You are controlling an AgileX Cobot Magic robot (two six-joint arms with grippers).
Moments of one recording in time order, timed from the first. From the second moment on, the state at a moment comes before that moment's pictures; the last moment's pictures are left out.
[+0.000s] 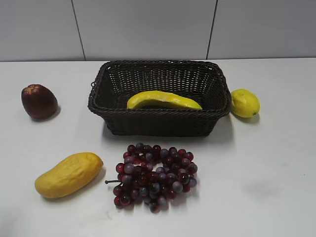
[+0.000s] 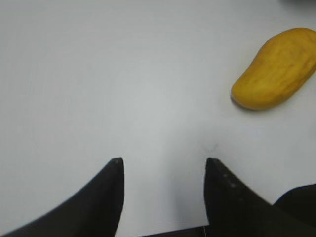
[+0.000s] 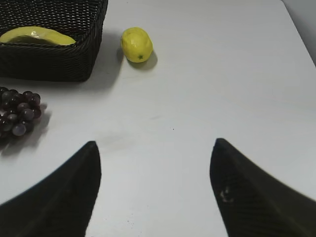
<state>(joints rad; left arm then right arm) -0.17 0.67 -0.62 -0.07 1.03 0.08 0.10 -0.01 -0.50 0.10 1.03 0.03</state>
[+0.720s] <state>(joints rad) -0.17 0.16 -0.50 -0.07 1.04 0.08 0.10 -0.01 -0.50 0.10 1.03 0.03</state>
